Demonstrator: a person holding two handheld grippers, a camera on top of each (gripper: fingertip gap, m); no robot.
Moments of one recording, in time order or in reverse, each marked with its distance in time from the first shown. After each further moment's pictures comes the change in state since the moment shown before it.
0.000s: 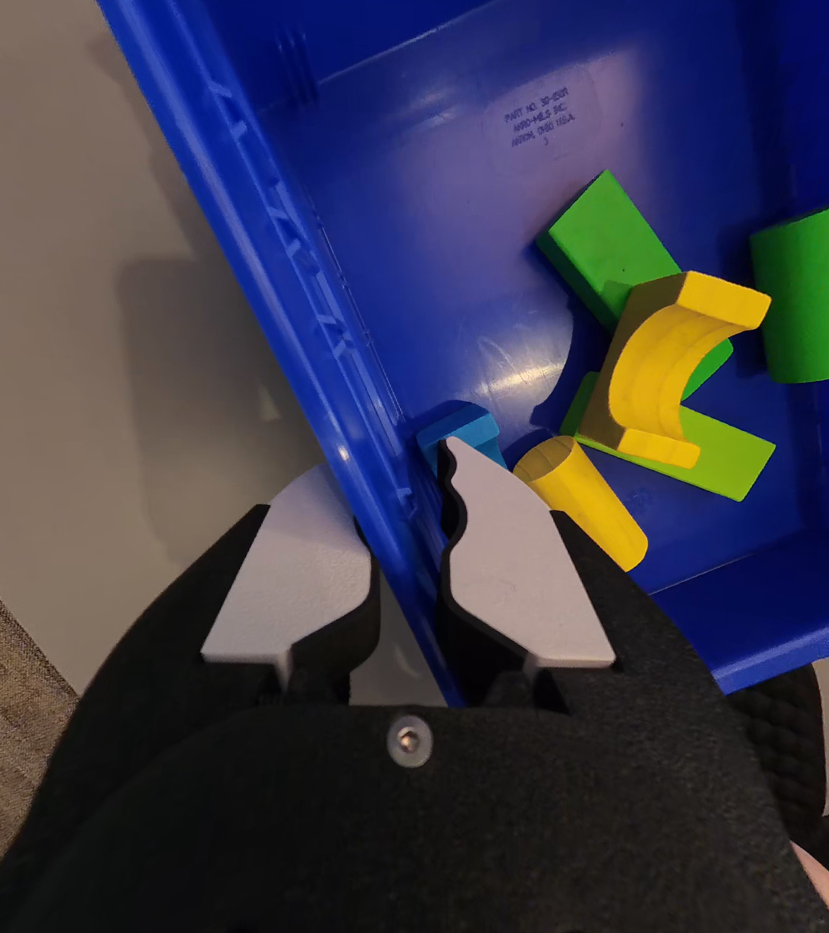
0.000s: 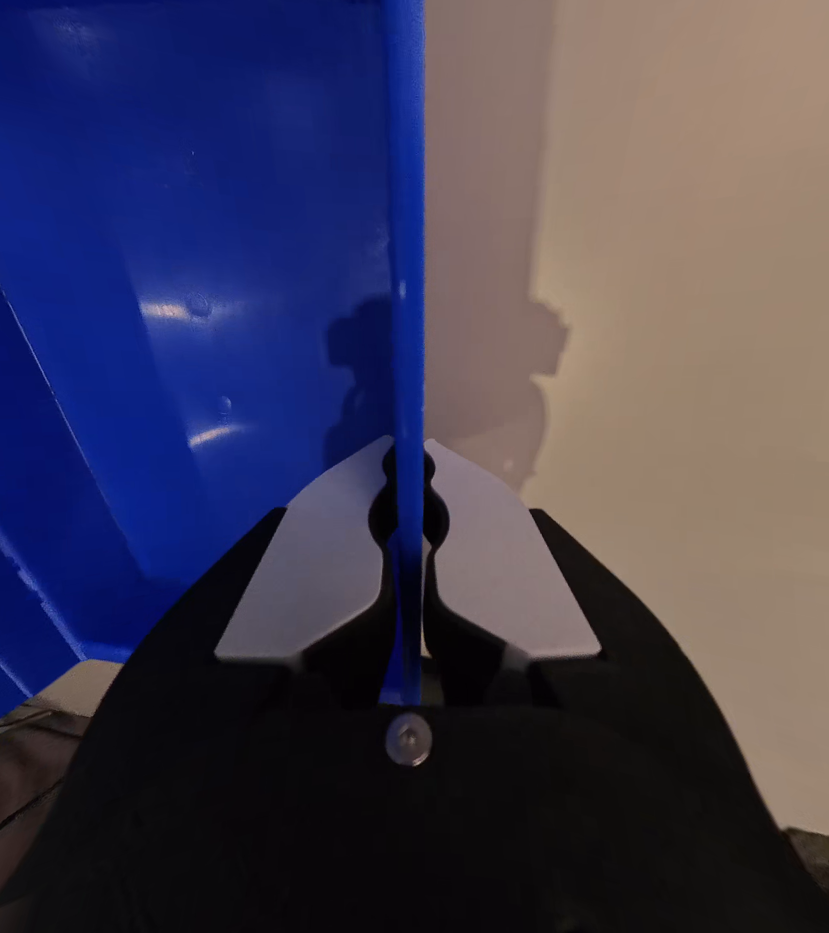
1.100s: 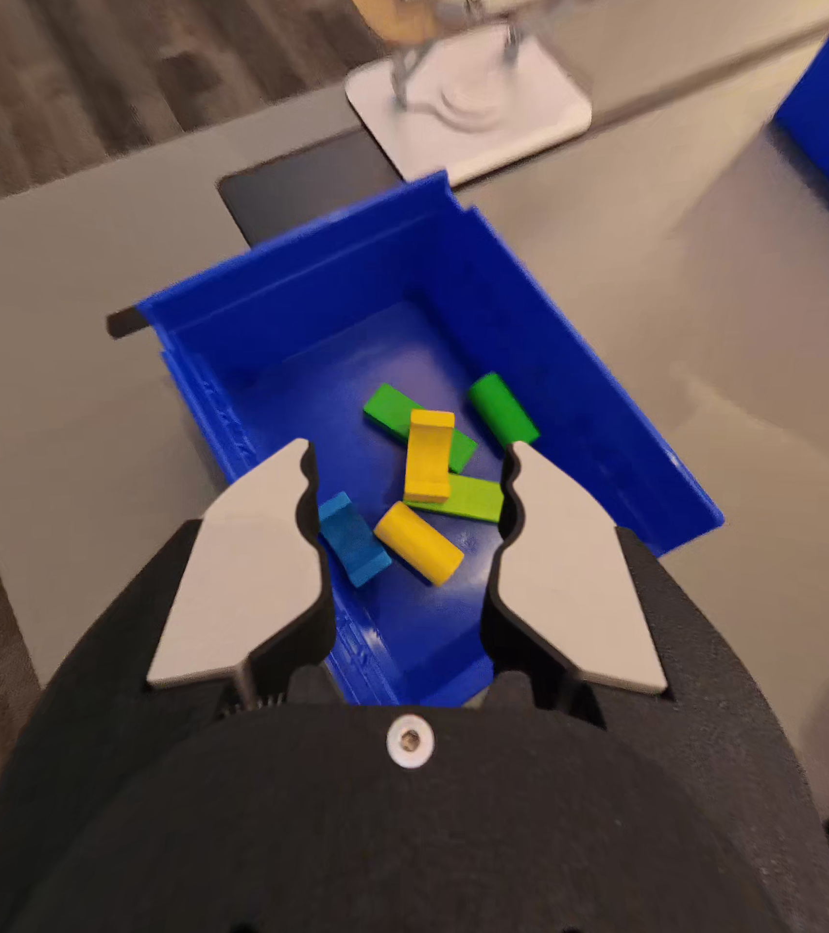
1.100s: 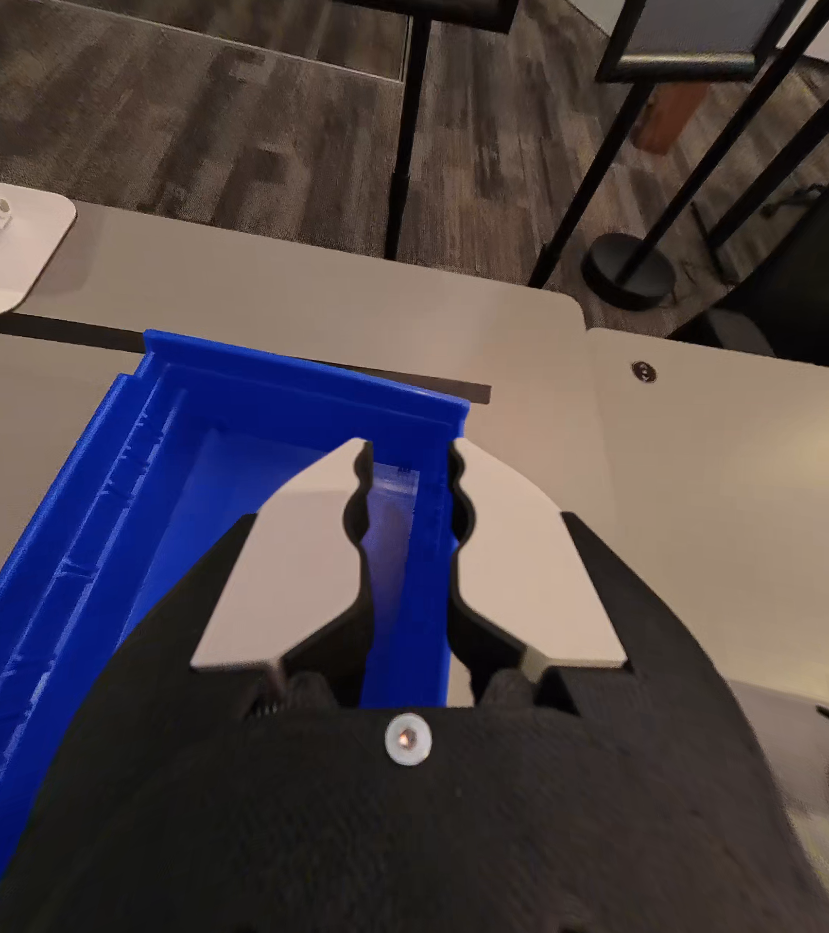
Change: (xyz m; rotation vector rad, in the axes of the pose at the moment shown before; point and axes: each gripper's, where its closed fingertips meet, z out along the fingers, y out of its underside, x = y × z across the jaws) left arm 0.080 -0.040 -0.121 0.499 0.076 0.166; right arm 0.081 -0.043 -0.165 0.944 0.301 -0.123
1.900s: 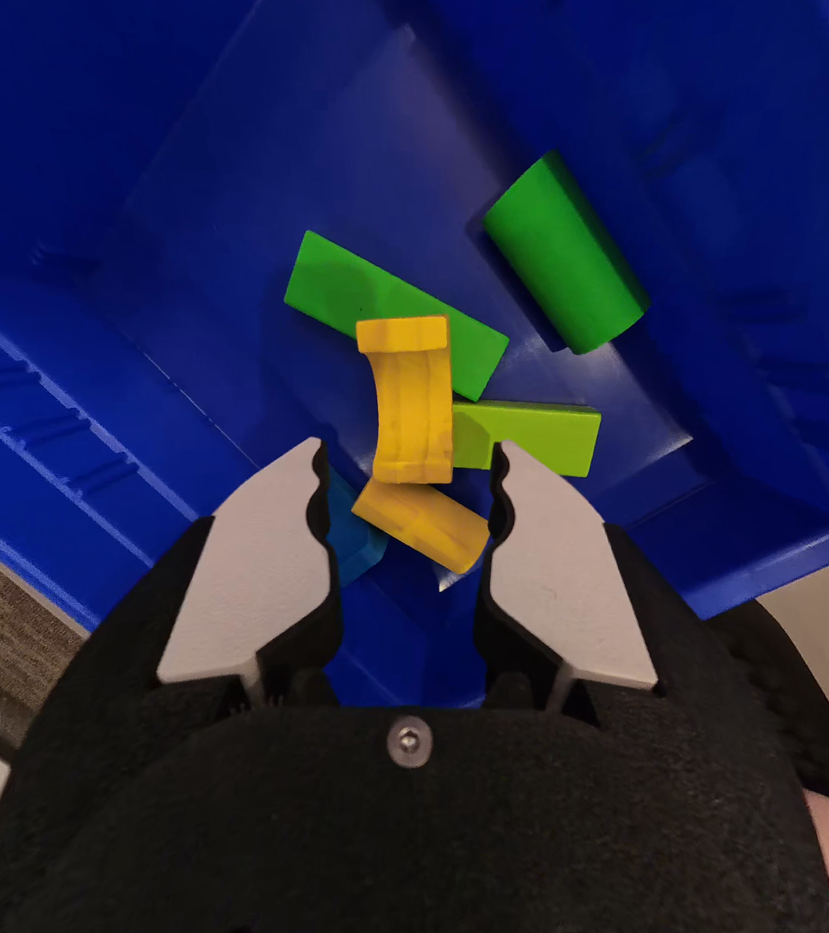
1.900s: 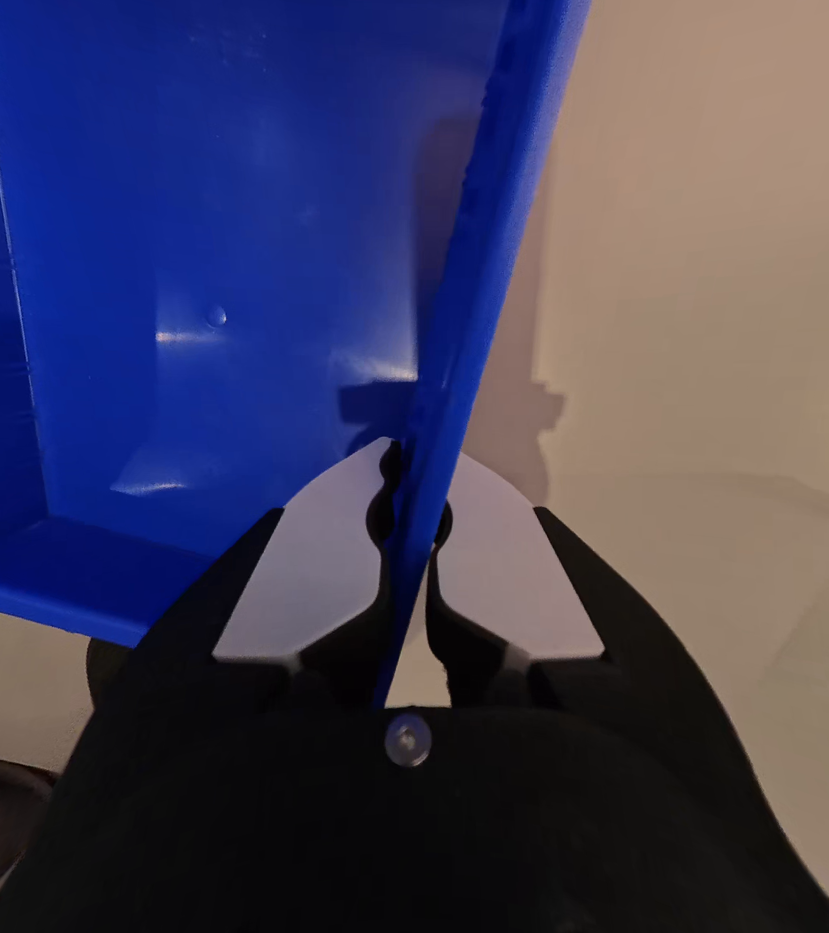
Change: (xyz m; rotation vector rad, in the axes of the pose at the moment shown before) left arm 0.012 0.078 0.092 -0.606 -0.083 0.210; right arm -0.005 0.178 0.012 -0.781 -0.292 0.084
